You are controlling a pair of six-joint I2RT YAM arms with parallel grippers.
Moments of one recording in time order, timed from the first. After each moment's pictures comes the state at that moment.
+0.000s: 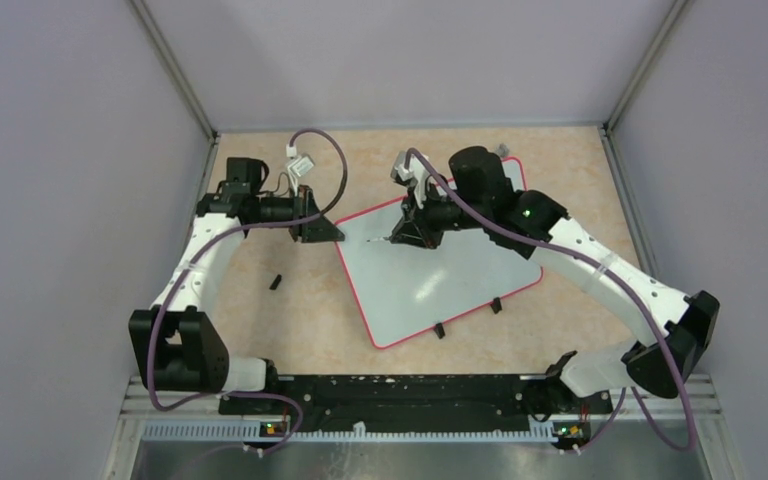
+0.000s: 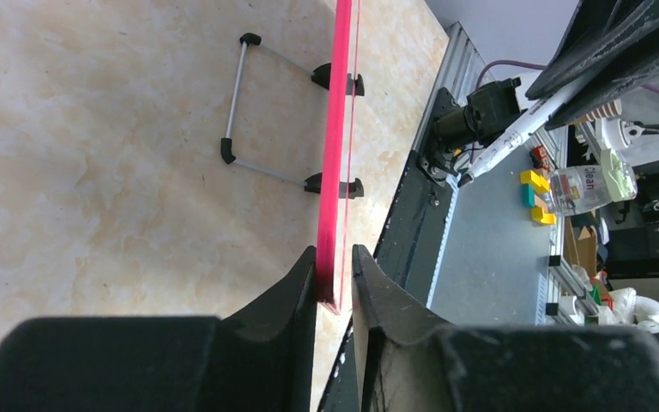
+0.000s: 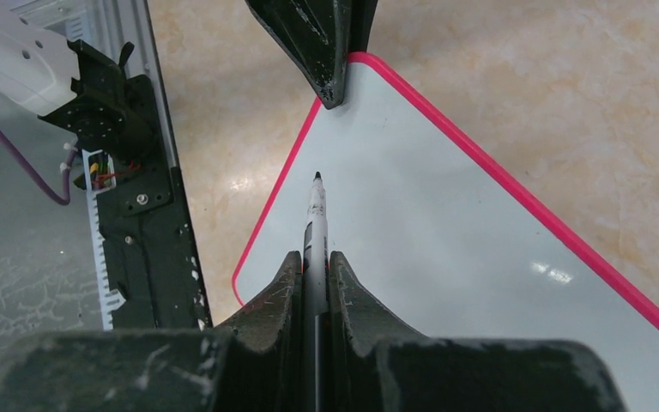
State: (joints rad) left arm -0.04 1.37 1.17 -0.76 1.19 0.18; right arm 0.80 1.36 1.42 -0.55 -0.47 -0.13
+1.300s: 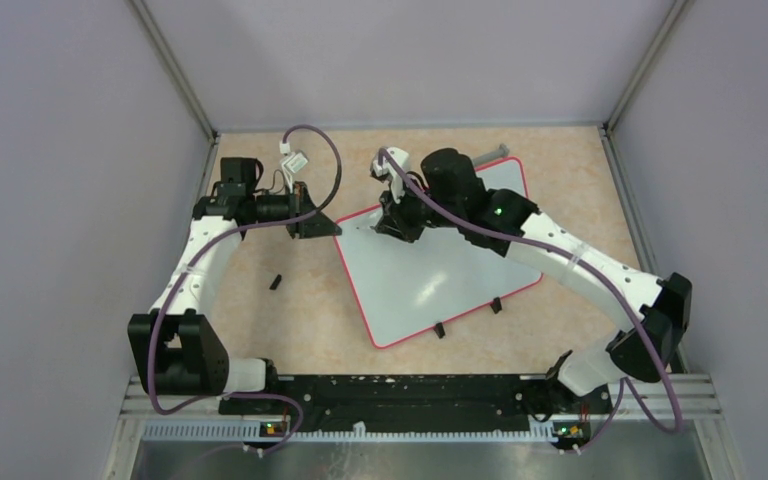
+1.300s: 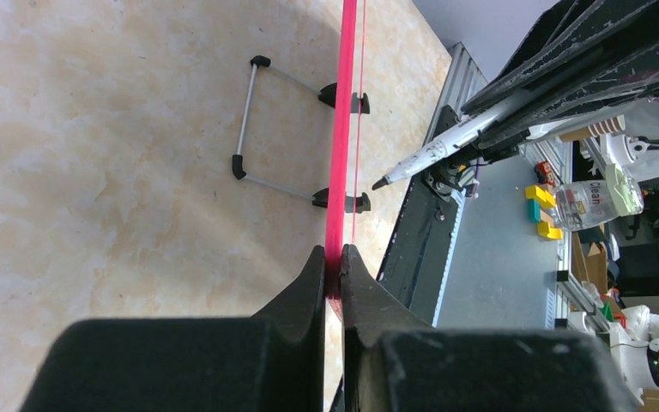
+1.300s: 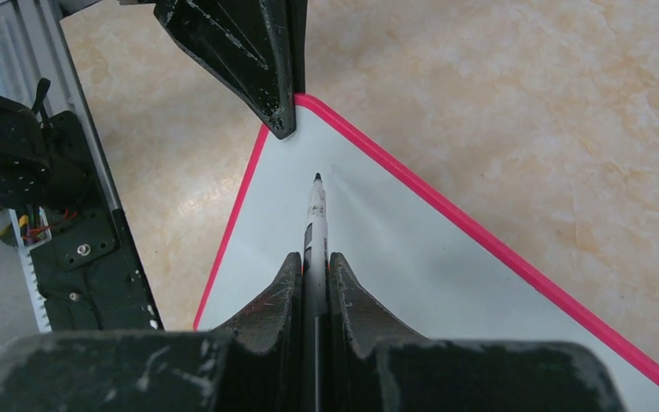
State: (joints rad) left arm -0.01 1.35 1.15 -0.68 1.21 0.12; right arm 0.88 1.47 1.47 -0.49 -0.26 -0.08
